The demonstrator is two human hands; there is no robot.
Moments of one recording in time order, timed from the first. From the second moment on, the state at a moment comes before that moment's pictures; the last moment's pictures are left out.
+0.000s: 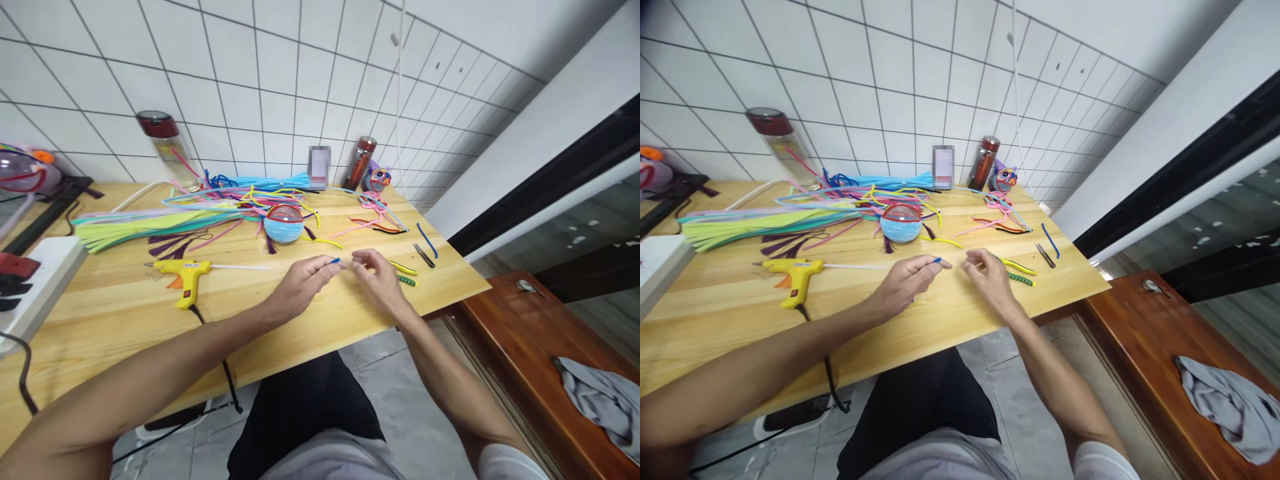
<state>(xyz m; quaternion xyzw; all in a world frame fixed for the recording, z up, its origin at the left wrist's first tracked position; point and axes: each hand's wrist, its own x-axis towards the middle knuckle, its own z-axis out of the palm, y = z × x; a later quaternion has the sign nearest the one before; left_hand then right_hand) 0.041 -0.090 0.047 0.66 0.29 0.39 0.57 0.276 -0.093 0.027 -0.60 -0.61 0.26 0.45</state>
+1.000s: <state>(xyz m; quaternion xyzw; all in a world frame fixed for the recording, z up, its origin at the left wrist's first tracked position) 0.045 -0.083 0.057 0.54 0.32 0.46 0.63 0.312 -0.113 0.034 -0.57 -0.48 0.49 0.46</state>
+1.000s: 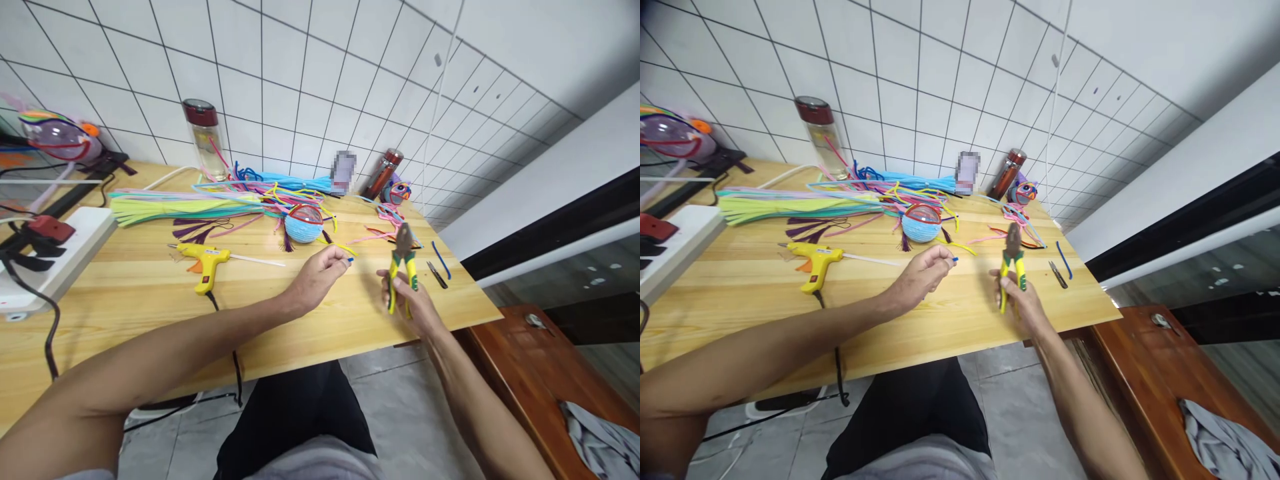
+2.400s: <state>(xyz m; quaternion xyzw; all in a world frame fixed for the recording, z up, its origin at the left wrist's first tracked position) 0.038 -0.094 0.064 0.68 0.29 0.48 0.48 0.266 -0.149 0.027 -0.50 -0.80 -0.20 0.29</state>
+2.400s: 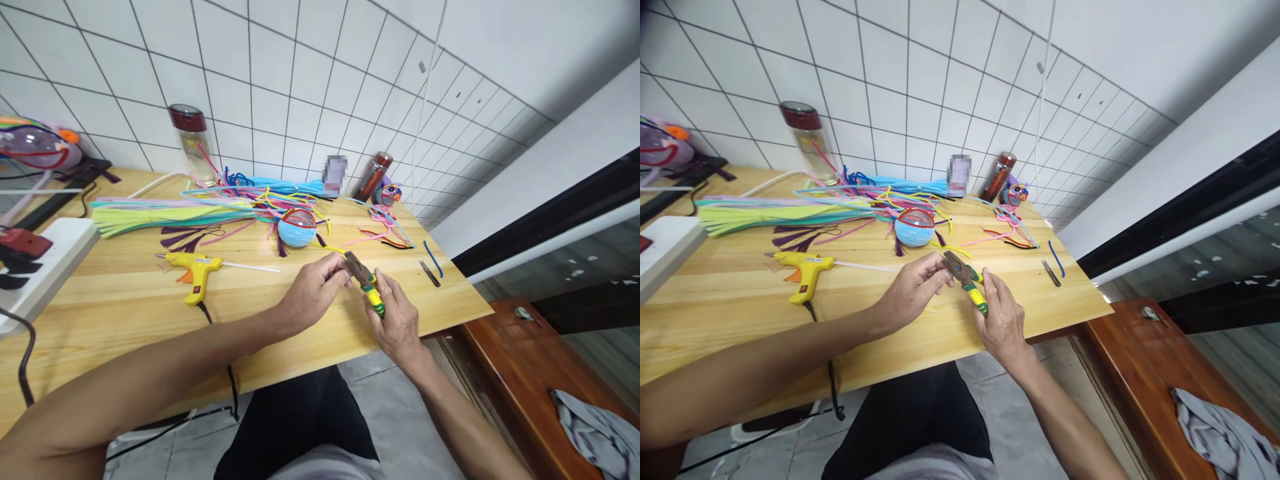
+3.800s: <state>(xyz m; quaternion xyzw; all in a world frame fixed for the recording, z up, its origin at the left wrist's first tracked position) 0.041 -0.121 0.061 0.74 0.28 0.47 0.40 0.278 -0.141 0.037 -0.43 -0.83 -0.11 0.34</state>
